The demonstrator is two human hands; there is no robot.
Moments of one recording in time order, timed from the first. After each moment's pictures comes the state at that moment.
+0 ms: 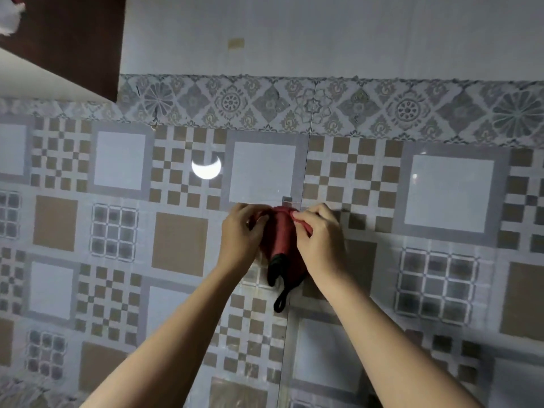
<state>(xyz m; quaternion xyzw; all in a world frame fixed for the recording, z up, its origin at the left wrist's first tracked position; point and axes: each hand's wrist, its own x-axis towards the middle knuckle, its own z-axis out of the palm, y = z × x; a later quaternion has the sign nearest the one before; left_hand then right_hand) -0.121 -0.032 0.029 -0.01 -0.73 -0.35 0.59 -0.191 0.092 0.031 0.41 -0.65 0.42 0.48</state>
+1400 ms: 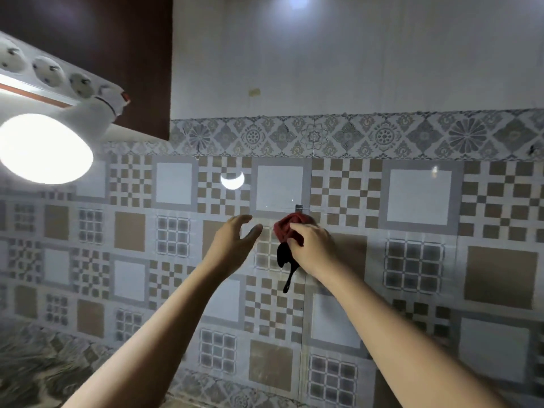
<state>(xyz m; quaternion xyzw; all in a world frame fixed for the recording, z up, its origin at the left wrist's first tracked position) 0.028 -0.009 0.047 0.10 -0.84 -0.29 0.44 -0.063 0.135 0.052 0.40 -0.83 0.32 0.22</state>
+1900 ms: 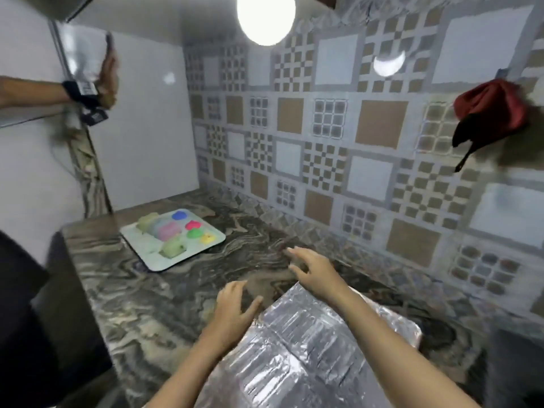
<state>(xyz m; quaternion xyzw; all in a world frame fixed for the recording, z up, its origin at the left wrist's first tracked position) 0.340 -0.026 -0.277 0.41 -0.83 -0.25 0.27 0.153 0.036 -0.207 0.61 -0.73 0.28 -0.12</state>
